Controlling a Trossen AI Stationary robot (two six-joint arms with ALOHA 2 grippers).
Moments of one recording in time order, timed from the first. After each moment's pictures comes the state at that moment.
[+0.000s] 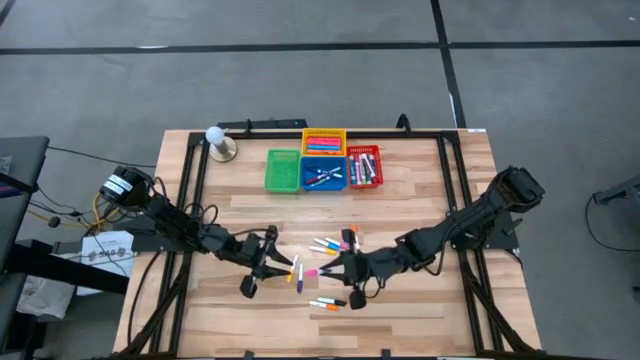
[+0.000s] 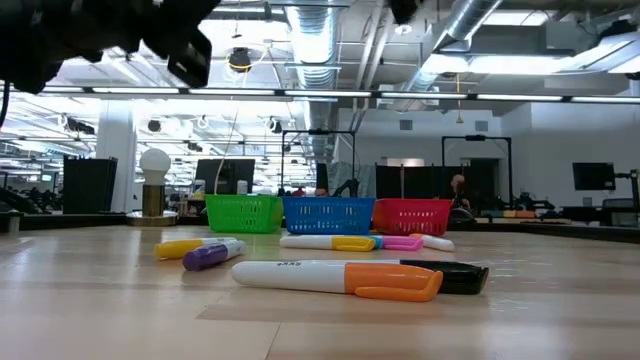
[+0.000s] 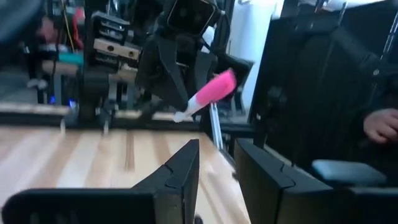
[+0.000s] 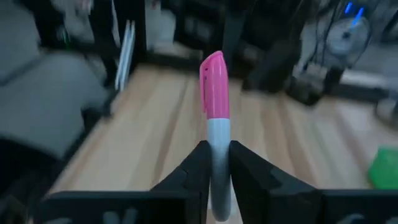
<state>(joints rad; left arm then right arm) -0.48 1.53 0.32 1.33 -0.15 -0.11 0.47 1.62 1.02 0.22 0.34 -0.03</state>
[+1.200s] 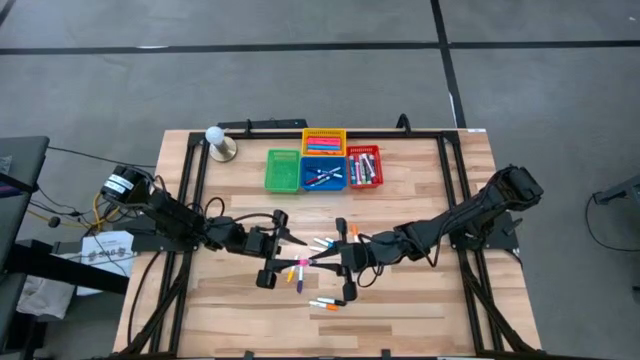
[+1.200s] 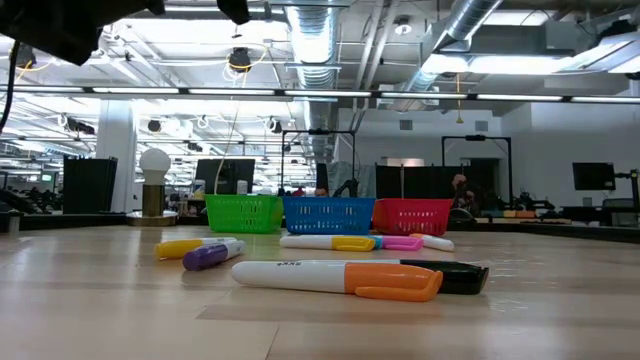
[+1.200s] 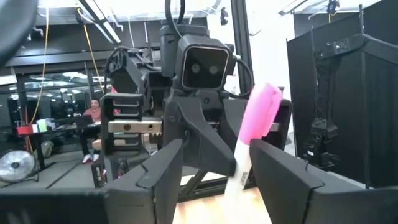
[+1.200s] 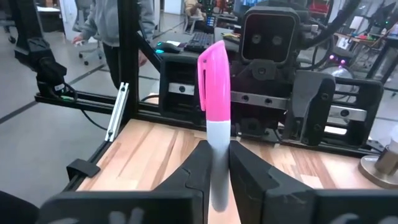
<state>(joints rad) -0.40 1.53 0.51 1.33 -0.14 0.20 0.40 1.62 1.06 0.39 0.29 -0.13</state>
